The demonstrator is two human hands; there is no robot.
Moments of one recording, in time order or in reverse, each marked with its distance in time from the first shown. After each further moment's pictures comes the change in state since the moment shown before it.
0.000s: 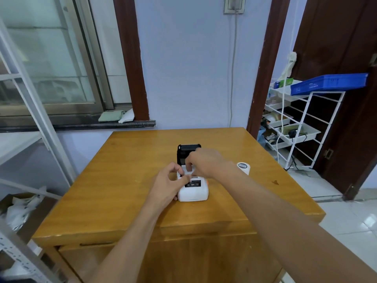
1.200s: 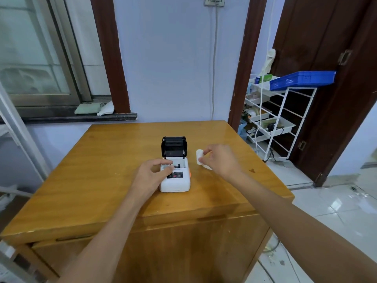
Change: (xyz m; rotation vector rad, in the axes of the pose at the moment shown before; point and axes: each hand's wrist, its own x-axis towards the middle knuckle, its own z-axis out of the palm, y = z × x) left_hand 0.007 -0.015 0.008 -0.088 -0.020 -0.034; right_hand -0.072 0.060 0.035 0.553 0.321 0.501
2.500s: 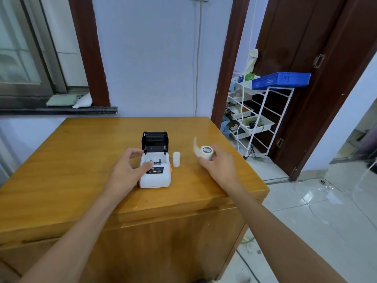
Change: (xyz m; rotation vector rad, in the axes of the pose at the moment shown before) left_hand 0.001 -0.003 -0.002 0.087 0.021 0.022; right_hand -0.036 0.053 -0.006 0.119 0.190 0.080
